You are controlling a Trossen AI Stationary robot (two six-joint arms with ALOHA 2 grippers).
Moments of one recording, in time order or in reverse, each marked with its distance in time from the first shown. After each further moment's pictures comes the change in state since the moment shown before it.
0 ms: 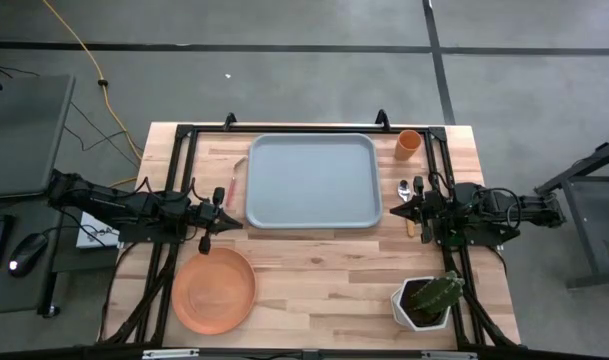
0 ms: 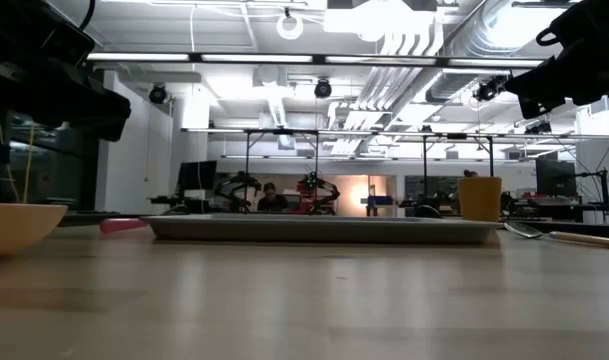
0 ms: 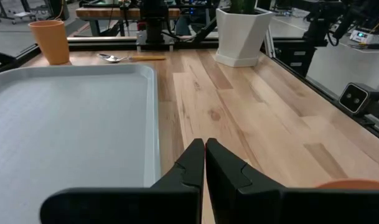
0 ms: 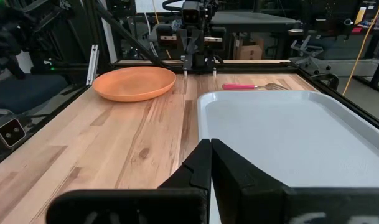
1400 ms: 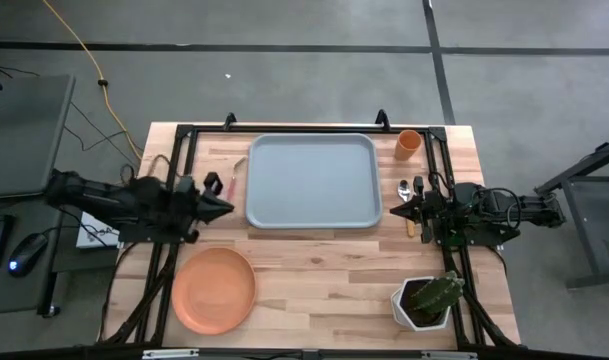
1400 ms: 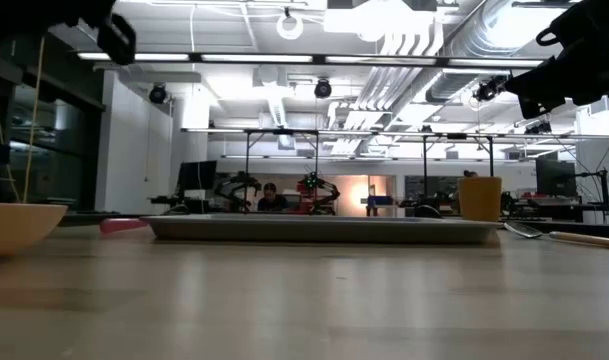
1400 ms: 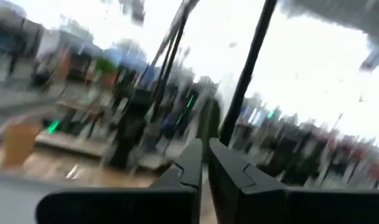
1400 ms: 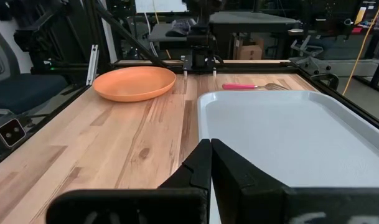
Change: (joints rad) left arm 0.007 0.072 0.206 0.281 0.003 -0.270; right arm 0.000 0.000 0.000 0.000 0.000 0.000
